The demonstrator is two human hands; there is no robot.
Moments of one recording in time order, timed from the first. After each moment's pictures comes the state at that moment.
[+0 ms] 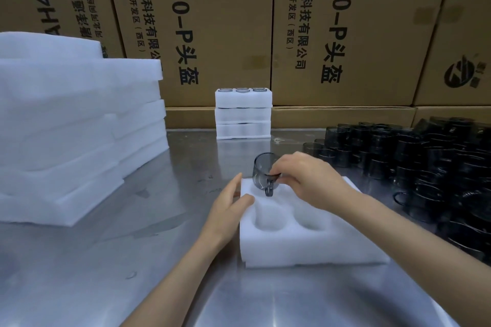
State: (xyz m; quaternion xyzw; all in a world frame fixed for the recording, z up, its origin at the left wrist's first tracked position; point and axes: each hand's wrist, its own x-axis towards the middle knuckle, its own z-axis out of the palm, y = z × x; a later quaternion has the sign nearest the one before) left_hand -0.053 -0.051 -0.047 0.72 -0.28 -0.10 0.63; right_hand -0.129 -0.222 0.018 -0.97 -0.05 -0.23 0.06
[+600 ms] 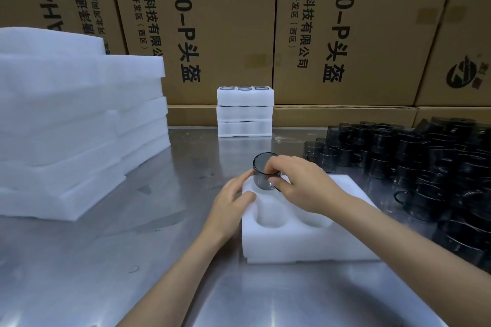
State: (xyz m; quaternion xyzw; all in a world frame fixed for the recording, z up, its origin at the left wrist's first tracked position) left_hand -0.051 -0.051 -0.044 0.74 -0.32 -0.06 0.59; right_hand -0.130 -0.202 0.016 -0.97 -0.04 -0.21 0.13
